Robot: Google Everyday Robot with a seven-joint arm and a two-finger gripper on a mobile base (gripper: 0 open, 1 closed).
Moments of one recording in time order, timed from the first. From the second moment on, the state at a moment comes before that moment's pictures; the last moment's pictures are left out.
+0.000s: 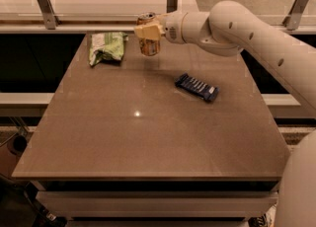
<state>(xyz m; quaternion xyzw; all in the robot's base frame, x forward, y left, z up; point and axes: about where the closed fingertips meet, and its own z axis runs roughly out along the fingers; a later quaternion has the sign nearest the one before) 0.767 0.021 0.938 -0.36 0.69 0.26 0.57</state>
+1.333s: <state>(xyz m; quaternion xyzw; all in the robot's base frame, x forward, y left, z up) 0.797 0.063 0.886 -0.35 0.69 0.31 0.56</state>
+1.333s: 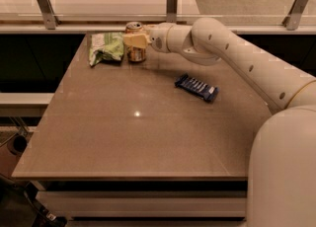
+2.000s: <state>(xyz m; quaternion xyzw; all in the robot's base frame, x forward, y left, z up) 0.797 0.063 0.889 -0.35 0.69 0.31 0.56</state>
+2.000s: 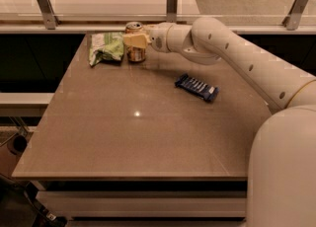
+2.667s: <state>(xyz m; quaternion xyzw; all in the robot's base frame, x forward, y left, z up) 0.797 0.065 0.889 -0.35 0.68 0.31 0.56</state>
